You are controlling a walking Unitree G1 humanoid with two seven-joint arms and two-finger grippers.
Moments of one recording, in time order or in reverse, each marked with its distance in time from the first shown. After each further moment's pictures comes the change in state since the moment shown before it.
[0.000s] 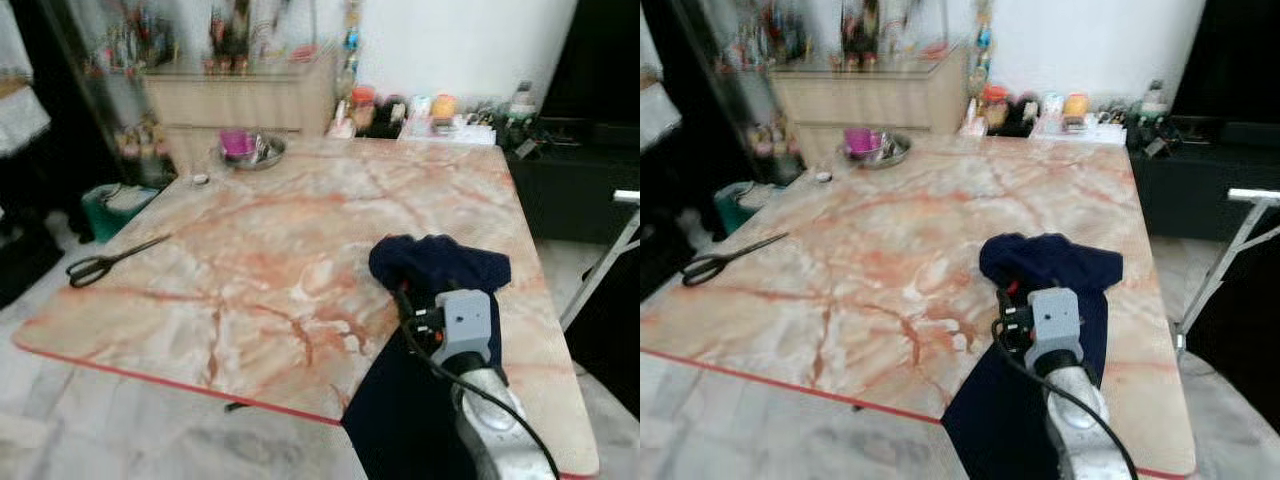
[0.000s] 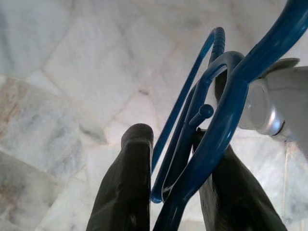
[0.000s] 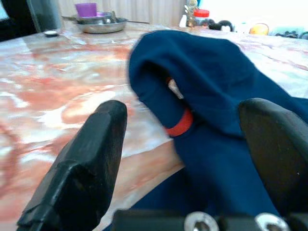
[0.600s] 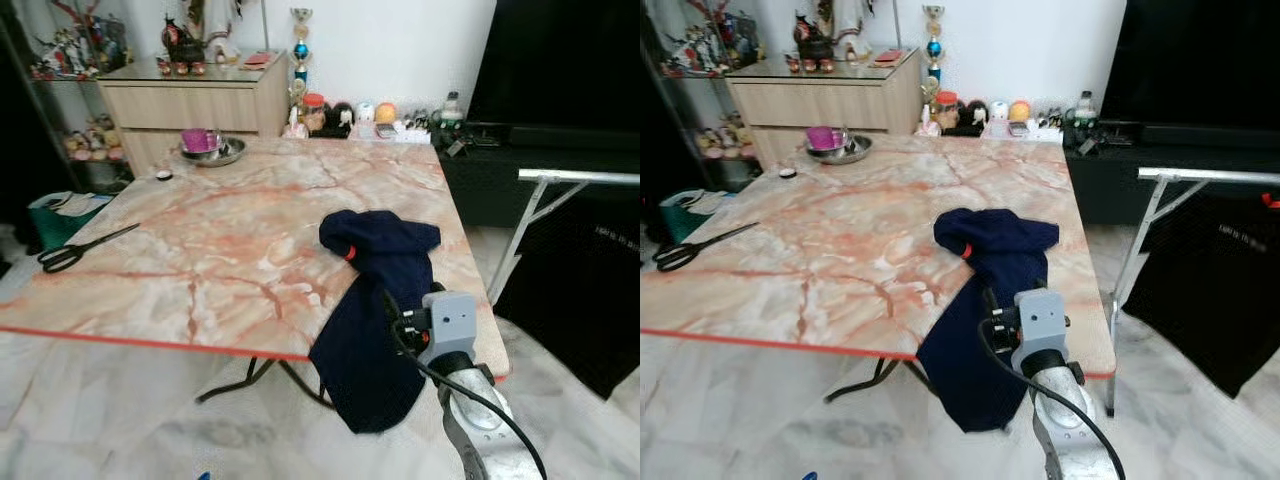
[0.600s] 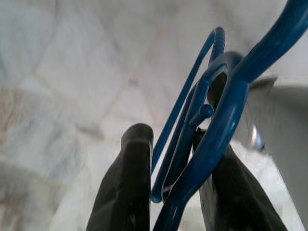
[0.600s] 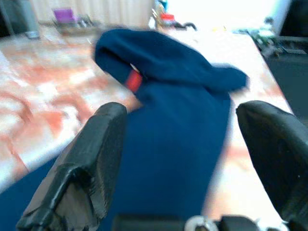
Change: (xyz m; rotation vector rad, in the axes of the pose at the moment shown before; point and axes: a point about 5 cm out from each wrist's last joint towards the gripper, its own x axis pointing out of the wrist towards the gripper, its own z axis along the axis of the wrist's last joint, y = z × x) left arm 0.000 -0.006 0.000 -0.003 -0.002 -0.014; right arm -0.002 -0.007 -0.005 -0.018 0.017 -0.021
